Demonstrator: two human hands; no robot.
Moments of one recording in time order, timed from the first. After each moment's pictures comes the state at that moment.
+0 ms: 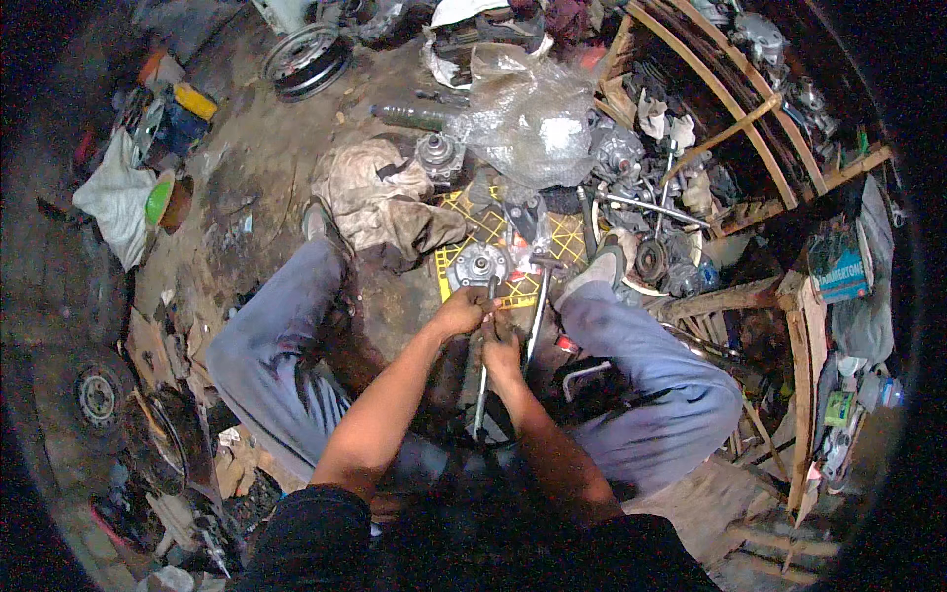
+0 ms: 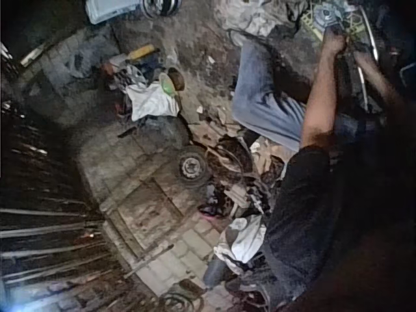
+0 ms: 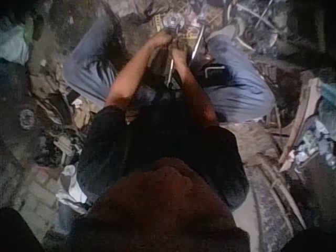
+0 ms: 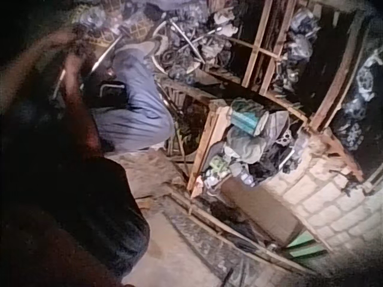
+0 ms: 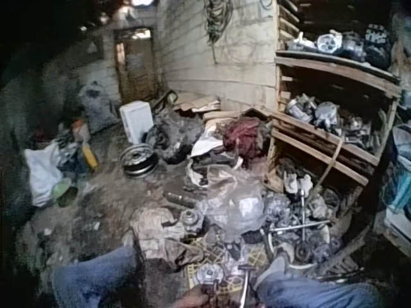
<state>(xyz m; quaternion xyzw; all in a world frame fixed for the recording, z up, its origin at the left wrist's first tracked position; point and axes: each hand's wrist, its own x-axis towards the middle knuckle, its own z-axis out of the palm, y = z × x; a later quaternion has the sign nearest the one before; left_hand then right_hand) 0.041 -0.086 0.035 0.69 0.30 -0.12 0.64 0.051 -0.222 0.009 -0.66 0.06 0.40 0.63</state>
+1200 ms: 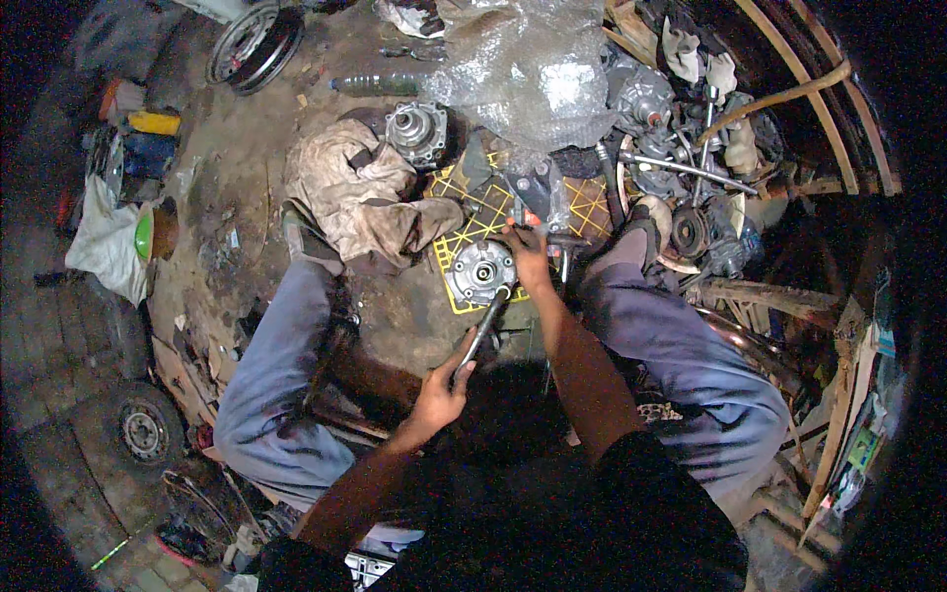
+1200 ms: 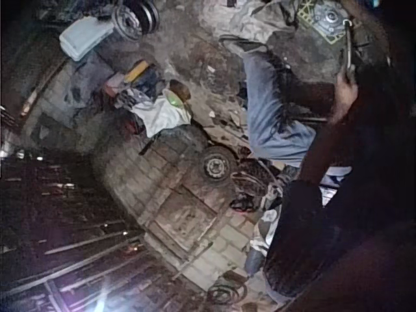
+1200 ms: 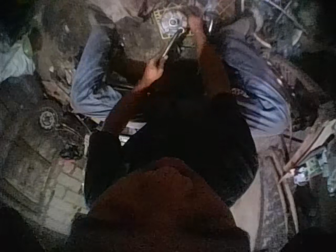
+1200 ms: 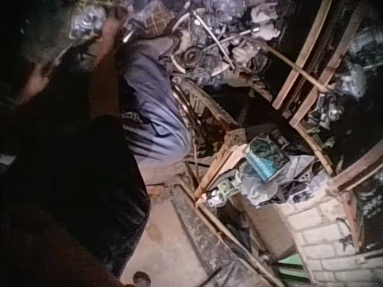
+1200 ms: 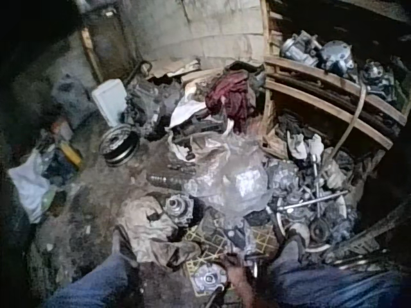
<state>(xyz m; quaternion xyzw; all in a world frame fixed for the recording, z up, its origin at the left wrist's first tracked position) -0.021 -0.117 0.063 0.77 0.31 0.01 0.55 0.215 -0.136 -0.141 -0.68 -0.05 0.31 0.66</state>
